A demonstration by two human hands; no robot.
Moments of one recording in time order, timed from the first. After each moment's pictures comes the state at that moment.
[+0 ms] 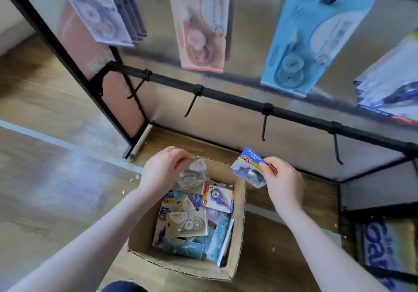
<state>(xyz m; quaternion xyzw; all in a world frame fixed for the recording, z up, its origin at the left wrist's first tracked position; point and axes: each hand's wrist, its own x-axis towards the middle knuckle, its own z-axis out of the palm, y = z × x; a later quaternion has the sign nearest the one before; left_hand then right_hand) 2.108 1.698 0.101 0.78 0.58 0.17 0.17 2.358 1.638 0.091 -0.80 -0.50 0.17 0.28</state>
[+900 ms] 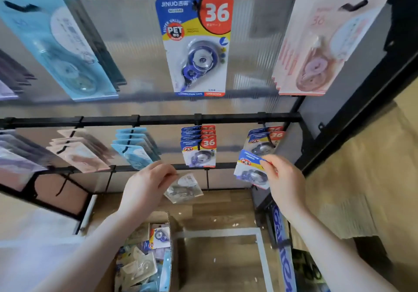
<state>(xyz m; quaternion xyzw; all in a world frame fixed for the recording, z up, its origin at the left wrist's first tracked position) 2.351 1.643 0.411 0.88 0.41 0.21 0.14 2.610 1.517 0.396 -0.81 -0.46 0.01 0.37</state>
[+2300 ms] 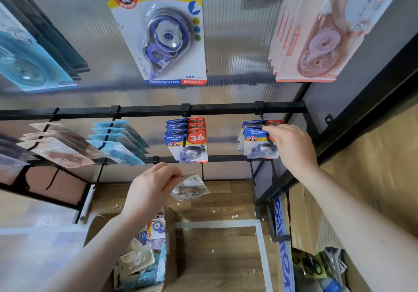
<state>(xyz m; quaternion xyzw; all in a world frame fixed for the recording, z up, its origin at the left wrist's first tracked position) 2.404 1.637 0.372 0.89 0.38 0.20 0.14 2.710 1.563 0.375 -0.77 -0.60 -0.02 0.24</state>
